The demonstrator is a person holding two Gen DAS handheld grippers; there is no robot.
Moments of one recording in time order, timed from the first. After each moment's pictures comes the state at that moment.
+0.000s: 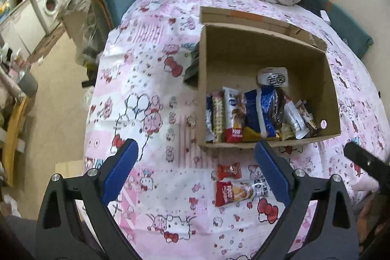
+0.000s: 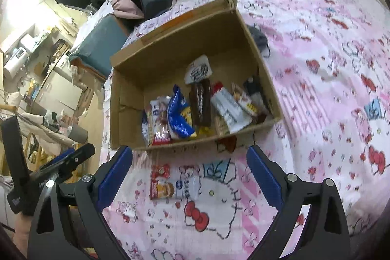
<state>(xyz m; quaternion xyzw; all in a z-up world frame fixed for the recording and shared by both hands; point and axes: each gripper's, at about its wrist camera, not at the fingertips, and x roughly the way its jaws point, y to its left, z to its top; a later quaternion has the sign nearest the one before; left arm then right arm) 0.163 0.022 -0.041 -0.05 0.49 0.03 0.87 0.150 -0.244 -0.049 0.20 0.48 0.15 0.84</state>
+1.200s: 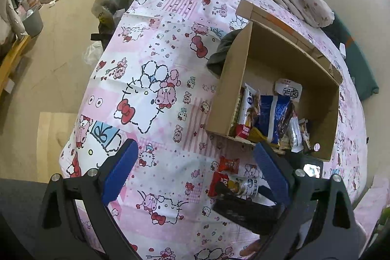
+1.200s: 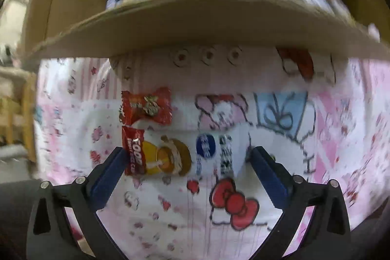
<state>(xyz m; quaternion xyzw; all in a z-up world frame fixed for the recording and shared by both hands) 0.158 0.070 -0.054 -0.19 0.52 0.07 0.83 0.175 -0.092 -0.178 0.02 0.69 0.10 0.72</state>
